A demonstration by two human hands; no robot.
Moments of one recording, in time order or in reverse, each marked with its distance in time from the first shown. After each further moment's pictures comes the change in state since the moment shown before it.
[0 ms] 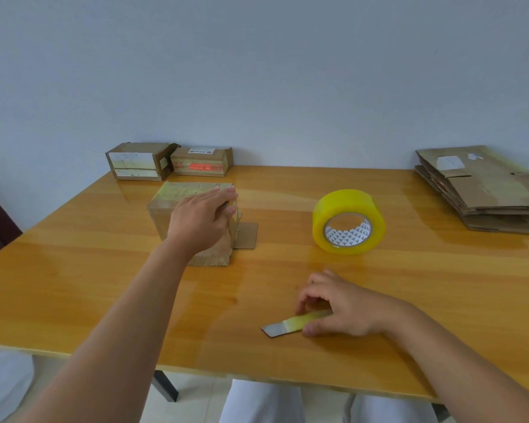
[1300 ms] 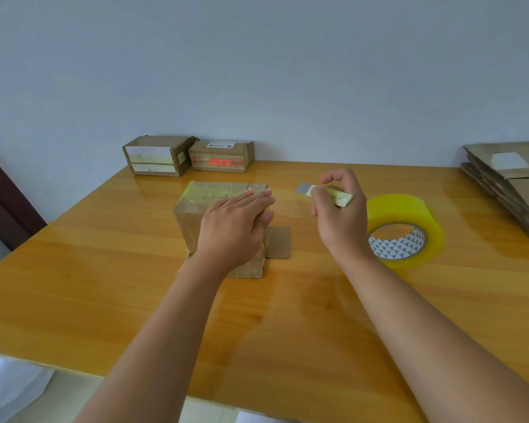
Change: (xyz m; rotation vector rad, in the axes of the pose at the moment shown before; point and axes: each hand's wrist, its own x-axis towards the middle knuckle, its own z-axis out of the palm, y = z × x) left_hand 0.002 0.005 0.021 0.051 0.100 0.080; right_hand 0.118 -0.038 -0.054 0.744 1.216 -0.076
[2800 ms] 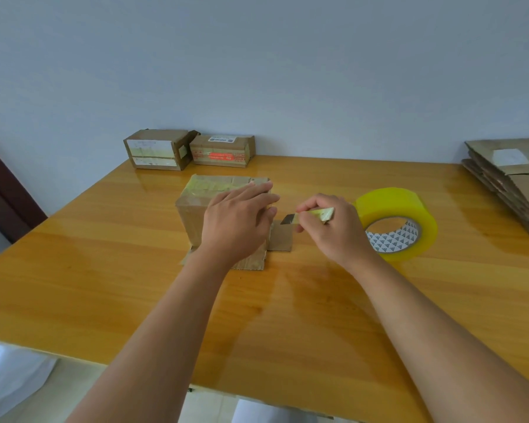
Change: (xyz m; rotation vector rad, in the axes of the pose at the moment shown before) left_hand -0.002 0.004 0.000 0.025 0.011 -0.011; right_hand -0.014 0.008 -0.013 -0.355 -0.361 -0.030
